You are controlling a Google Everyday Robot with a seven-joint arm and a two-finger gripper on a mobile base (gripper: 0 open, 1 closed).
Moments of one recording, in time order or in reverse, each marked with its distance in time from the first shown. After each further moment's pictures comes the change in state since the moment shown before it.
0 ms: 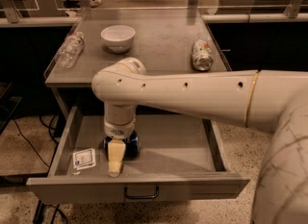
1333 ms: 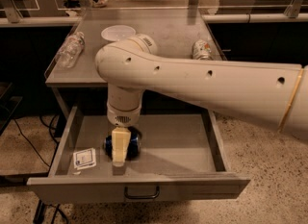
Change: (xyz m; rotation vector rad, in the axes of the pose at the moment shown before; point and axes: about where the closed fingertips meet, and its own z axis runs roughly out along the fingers) arm 0.004 0.007 -0.068 0.047 -0.035 -0.053
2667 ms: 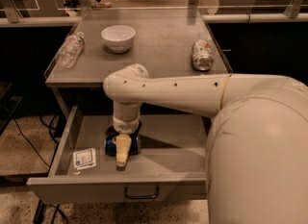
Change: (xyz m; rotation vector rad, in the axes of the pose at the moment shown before) arm 0.021 -0.059 0.128 -0.076 0.060 0.104
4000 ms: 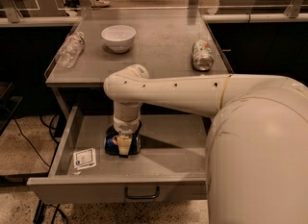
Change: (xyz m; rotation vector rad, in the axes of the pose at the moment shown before) arm 0.000 0.000 0.002 -0.003 0.001 0.001
